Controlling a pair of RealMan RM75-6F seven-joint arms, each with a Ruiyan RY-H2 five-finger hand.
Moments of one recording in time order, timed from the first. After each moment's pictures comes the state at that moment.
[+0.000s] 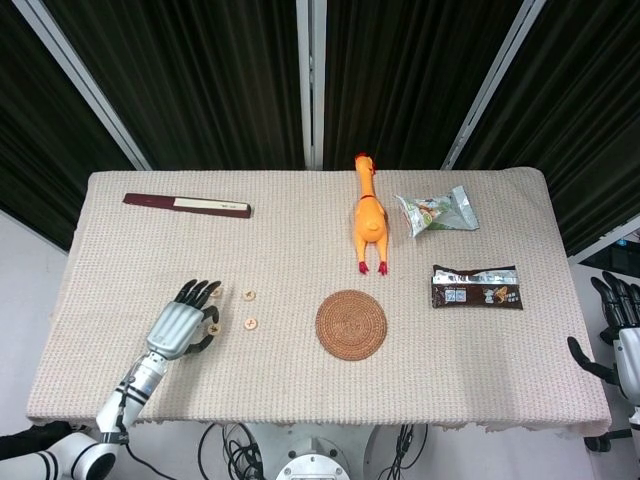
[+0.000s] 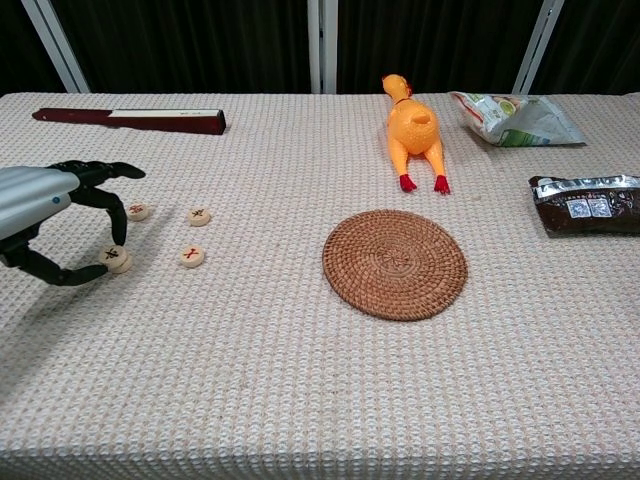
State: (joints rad) left arm -0.45 -1.54 -0.02 -1.38 1.49 1.13 0.14; right arm 0.02 -1.03 0.08 -1.60 -1.53 1.57 0.20
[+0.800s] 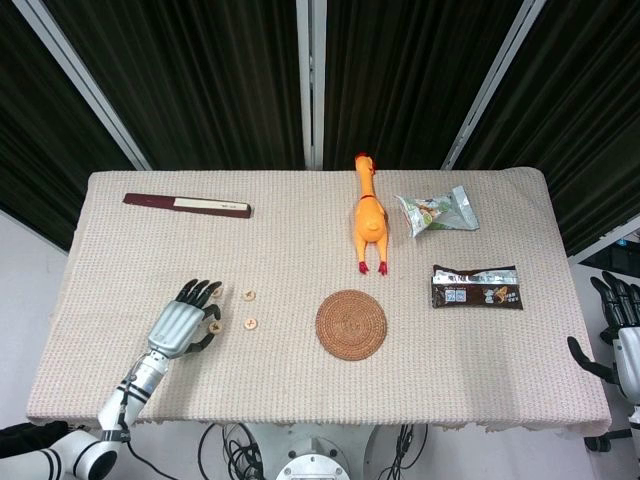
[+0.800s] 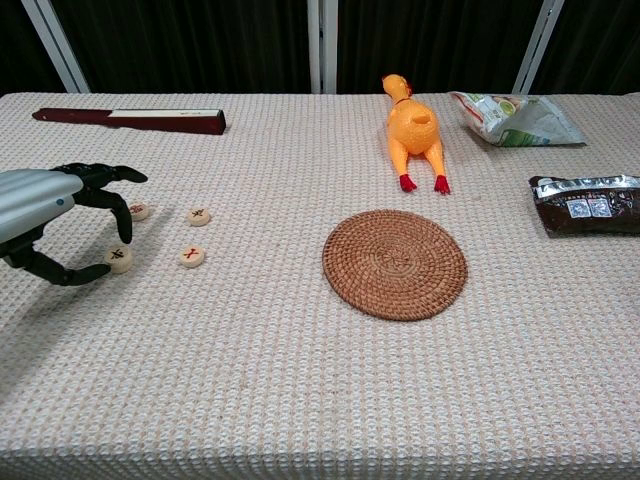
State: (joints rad) left arm -0.46 -1.55 -0.01 -1.34 1.49 1.13 0.12; right arm 0.02 -1.03 0.08 -1.61 -1.53 1.56 0.19
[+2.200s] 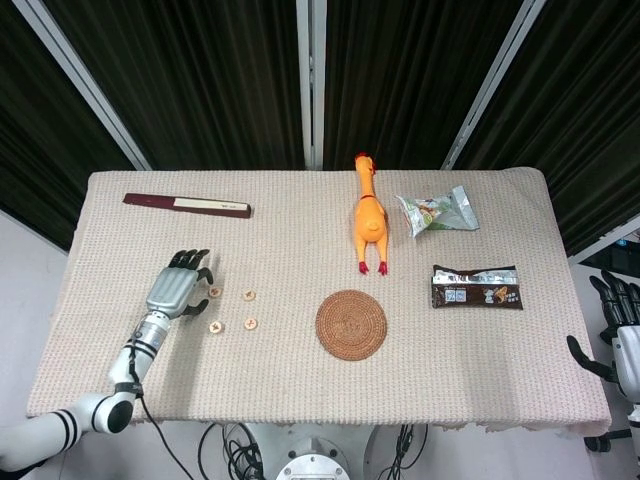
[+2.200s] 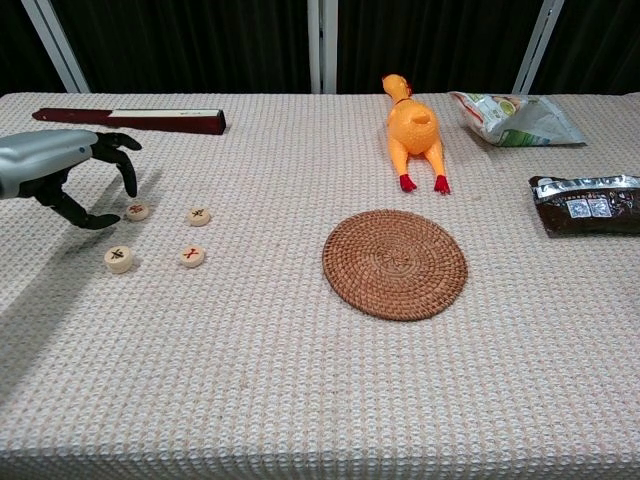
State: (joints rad) left arm -0.59 -1.55 -0.16 -1.29 1.19 0.91 0.17; right arm 0.03 -1.03 0.08 -1.61 -1.52 1.55 0.19
